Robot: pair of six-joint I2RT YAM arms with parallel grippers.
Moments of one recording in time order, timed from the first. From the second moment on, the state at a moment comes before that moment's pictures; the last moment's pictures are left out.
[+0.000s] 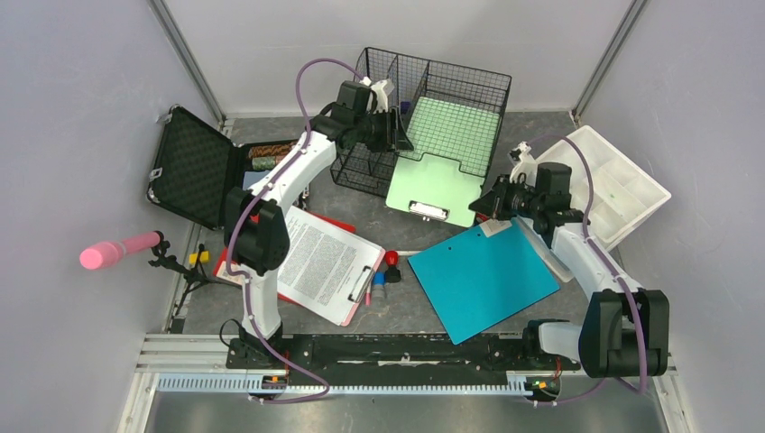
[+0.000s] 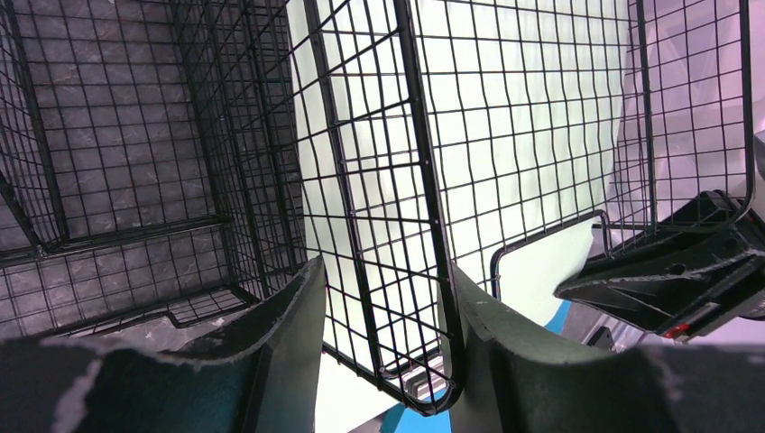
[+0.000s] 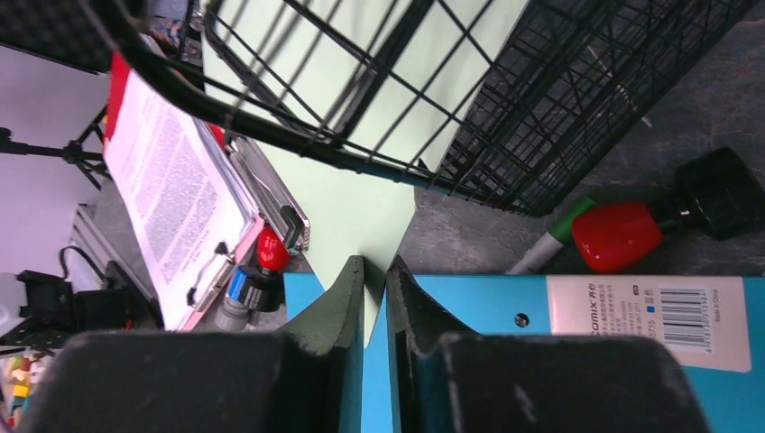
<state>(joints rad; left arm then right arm) -0.47 2.01 1.87 -0.50 0.42 -0.42 0.03 1.24 0.74 -0.11 -0.68 0.26</state>
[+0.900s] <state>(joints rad) -0.47 1.99 1.82 -0.44 0.39 -0.41 -0.03 1.30 0.80 0.05 -0.76 0.48</state>
